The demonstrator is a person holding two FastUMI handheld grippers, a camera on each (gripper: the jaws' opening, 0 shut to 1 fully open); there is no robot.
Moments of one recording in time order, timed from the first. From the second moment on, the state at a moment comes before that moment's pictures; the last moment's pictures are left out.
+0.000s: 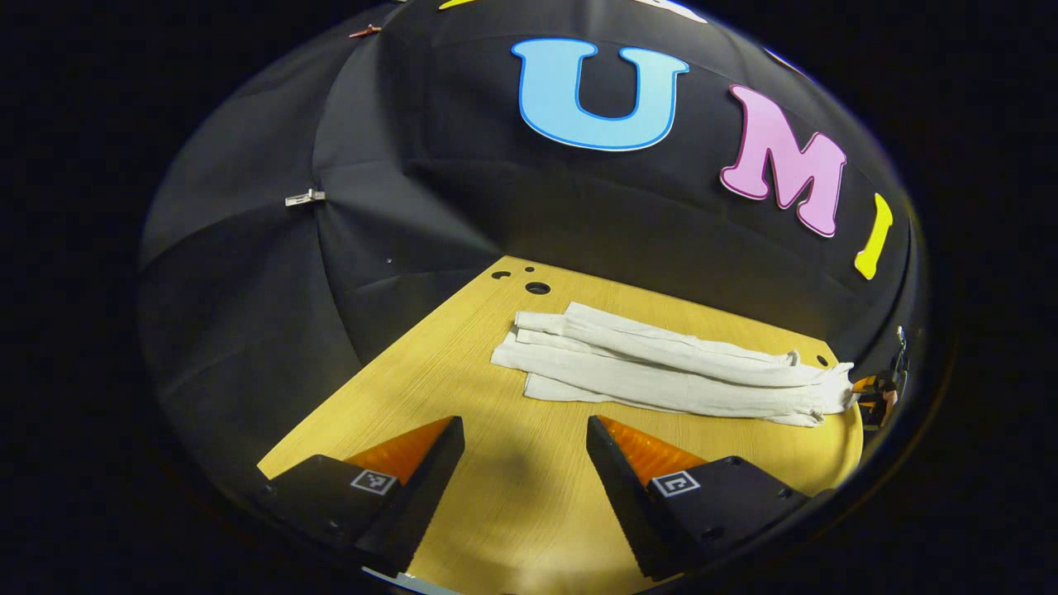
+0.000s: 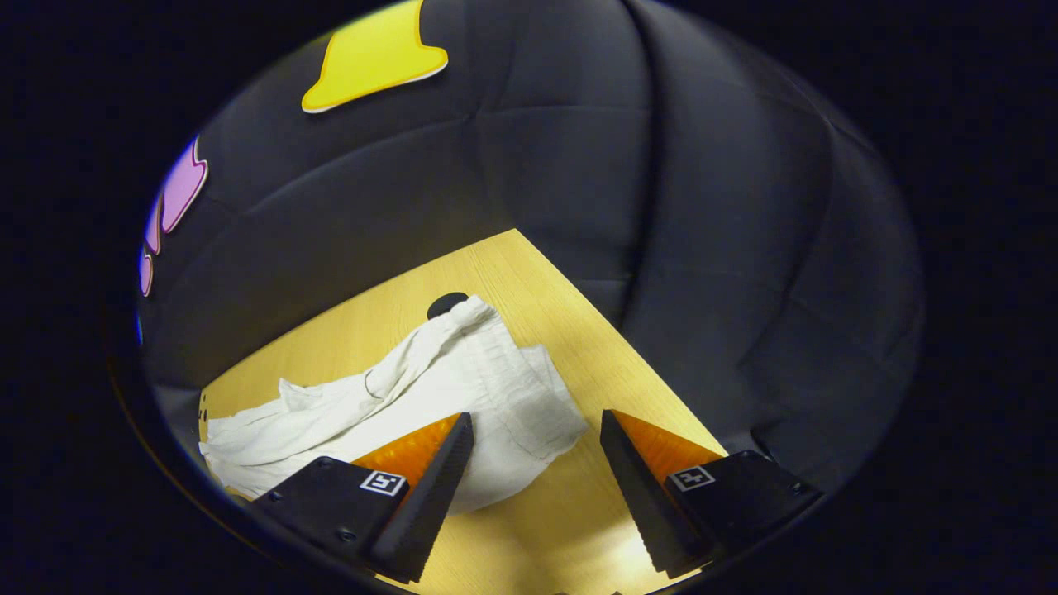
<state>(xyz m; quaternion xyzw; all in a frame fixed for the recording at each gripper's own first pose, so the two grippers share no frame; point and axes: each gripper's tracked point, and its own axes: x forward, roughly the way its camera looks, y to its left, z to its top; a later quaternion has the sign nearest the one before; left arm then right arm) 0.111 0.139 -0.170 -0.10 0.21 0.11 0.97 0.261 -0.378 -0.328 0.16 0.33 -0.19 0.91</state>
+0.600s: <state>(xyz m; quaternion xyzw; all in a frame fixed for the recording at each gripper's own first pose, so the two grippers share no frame) 0.091 0.097 -0.155 -0.10 0.21 0.09 0.97 0.267 -0.373 -0.356 0.12 0.35 -0.22 0.90</state>
